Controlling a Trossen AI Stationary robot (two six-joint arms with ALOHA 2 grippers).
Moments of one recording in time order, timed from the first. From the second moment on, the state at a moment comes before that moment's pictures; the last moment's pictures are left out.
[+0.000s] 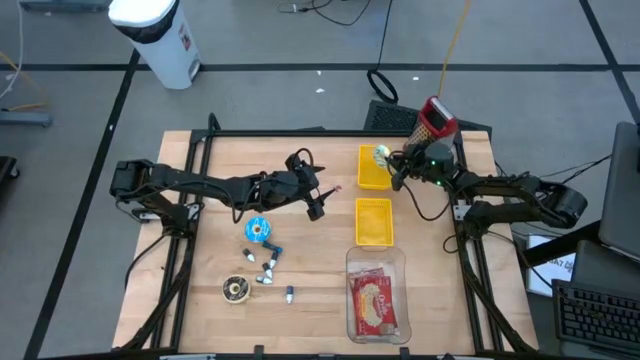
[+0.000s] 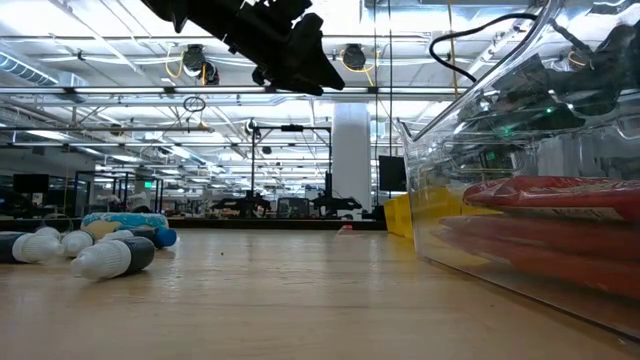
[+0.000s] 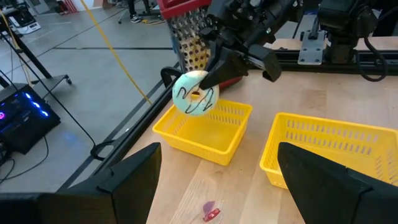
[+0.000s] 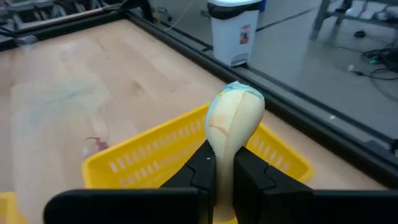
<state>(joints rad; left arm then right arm) 0.03 1.55 1.01 0.18 -0.44 0.04 -0.74 1.16 0.25 0.57 -0.13 0.02</state>
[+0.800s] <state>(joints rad) 0.03 1.55 1.01 0.18 -0.44 0.05 -0.60 1.17 0.25 0.56 -0.09 0.09</state>
